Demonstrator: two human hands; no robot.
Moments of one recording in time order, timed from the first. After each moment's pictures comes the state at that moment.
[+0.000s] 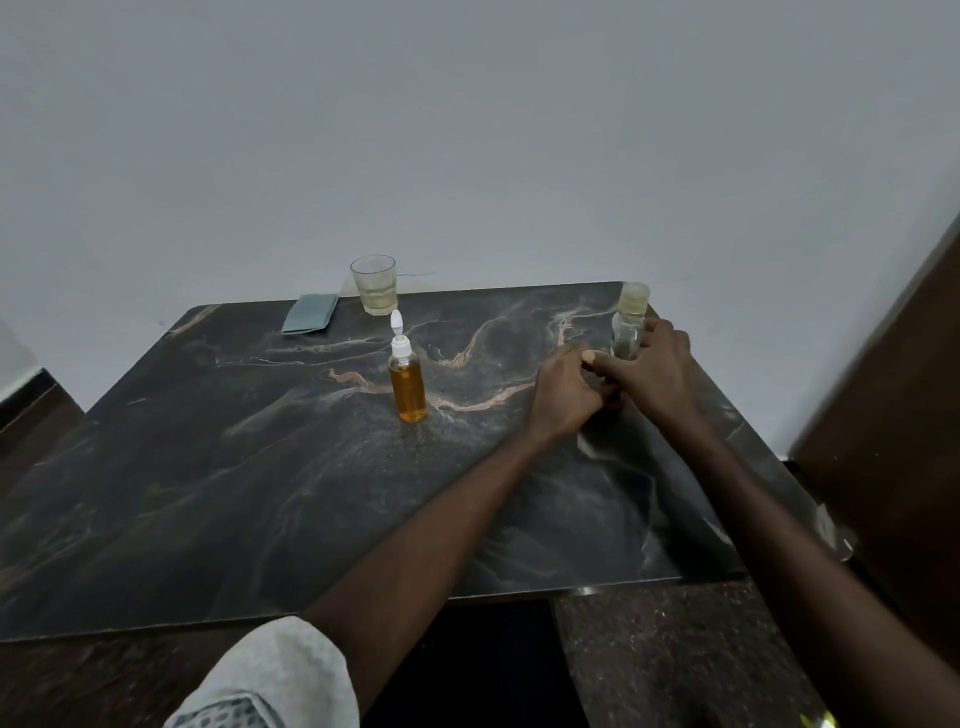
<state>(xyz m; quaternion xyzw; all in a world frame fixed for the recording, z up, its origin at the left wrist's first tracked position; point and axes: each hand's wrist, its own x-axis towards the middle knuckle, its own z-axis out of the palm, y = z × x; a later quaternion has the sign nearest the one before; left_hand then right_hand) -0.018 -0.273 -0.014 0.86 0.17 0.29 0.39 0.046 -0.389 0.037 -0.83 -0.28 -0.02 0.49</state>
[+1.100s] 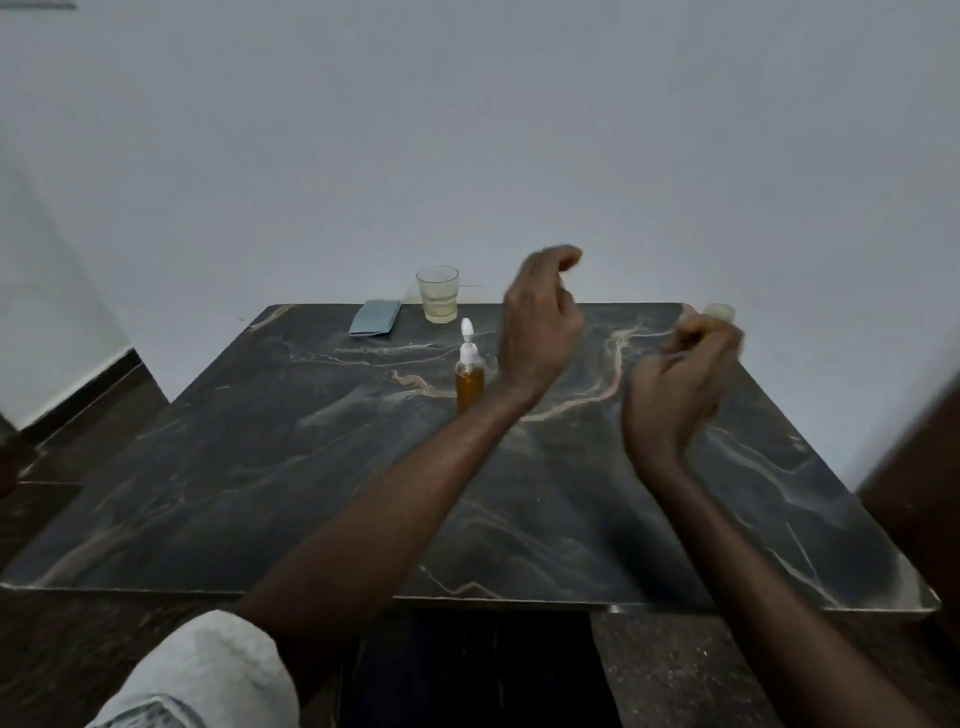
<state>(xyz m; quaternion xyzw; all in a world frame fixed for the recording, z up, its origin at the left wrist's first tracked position) -0.104 -0.219 0.095 0.76 0.15 0.60 0.22 -0.046 -0.337 0.057 -0.63 -0.24 -0.32 0.67</state>
